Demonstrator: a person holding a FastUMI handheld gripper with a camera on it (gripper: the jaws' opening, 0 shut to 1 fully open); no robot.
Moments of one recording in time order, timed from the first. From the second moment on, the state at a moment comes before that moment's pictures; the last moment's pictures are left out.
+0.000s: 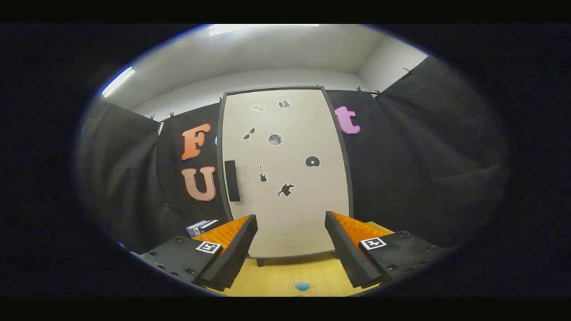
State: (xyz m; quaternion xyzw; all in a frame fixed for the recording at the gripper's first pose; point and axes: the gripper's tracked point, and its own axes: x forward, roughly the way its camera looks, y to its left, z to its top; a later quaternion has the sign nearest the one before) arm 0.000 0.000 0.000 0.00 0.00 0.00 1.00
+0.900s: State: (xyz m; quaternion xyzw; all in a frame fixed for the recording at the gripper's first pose) arm 0.002 0.001 -0.003 0.02 0.00 0.00 1.00
